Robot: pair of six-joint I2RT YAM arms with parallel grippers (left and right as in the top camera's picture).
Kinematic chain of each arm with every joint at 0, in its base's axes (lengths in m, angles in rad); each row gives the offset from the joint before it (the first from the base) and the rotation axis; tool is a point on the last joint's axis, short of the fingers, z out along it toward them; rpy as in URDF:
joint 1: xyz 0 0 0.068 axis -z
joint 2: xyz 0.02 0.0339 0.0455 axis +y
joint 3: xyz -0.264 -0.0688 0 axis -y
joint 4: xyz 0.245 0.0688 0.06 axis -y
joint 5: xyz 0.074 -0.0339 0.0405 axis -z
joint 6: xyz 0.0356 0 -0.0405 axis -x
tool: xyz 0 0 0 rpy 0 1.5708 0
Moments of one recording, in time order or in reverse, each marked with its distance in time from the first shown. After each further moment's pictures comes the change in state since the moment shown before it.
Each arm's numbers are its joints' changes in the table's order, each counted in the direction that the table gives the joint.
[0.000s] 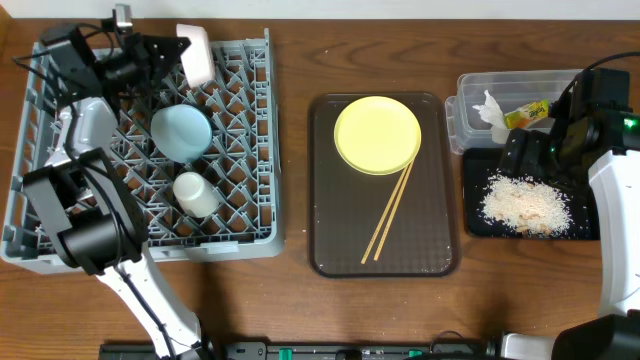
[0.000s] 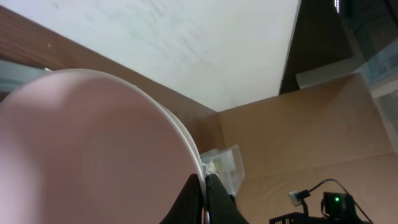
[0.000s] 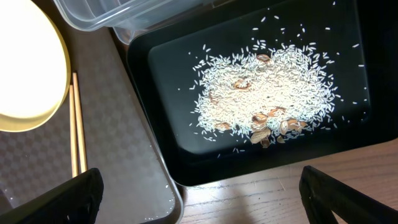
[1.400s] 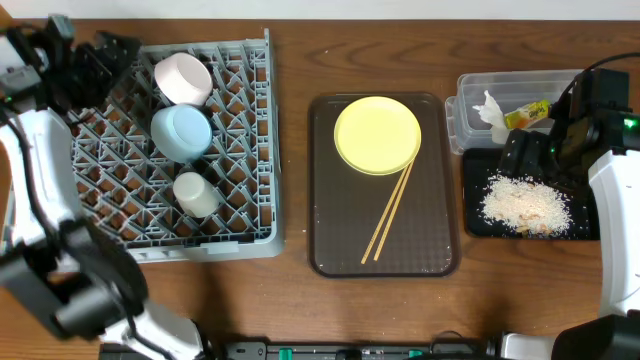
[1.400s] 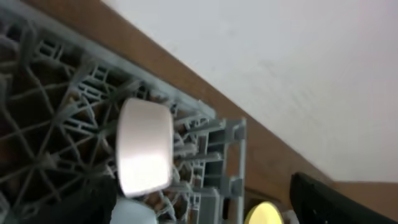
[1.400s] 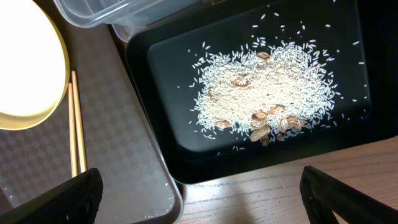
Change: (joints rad) left arm -0.082 -0.367 -0.002 -0.664 -0.605 -0.385; right arm 0.000 0.000 0.000 -0.005 0.000 0.000
